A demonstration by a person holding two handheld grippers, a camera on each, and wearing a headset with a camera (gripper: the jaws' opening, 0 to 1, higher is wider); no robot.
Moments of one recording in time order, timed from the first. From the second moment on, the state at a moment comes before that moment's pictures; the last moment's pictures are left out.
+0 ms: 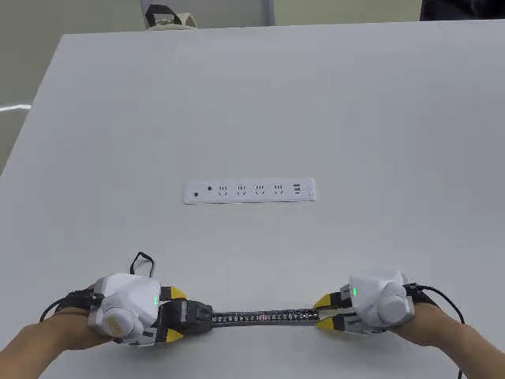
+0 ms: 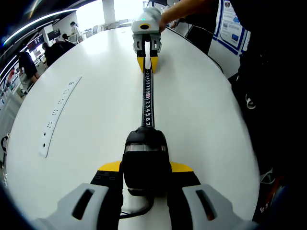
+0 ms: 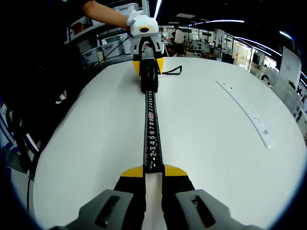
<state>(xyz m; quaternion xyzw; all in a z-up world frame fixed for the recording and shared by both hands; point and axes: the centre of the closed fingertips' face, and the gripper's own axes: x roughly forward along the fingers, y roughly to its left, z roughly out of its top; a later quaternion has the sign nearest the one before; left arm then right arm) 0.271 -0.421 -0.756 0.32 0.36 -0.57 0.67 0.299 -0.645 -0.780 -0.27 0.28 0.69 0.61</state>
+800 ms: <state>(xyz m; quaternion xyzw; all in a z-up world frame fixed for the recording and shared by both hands) 0.272 -0.420 -0.757 0.32 0.36 -0.56 0.67 0.305 -0.673 -0.778 -0.28 0.29 0.68 0.61</state>
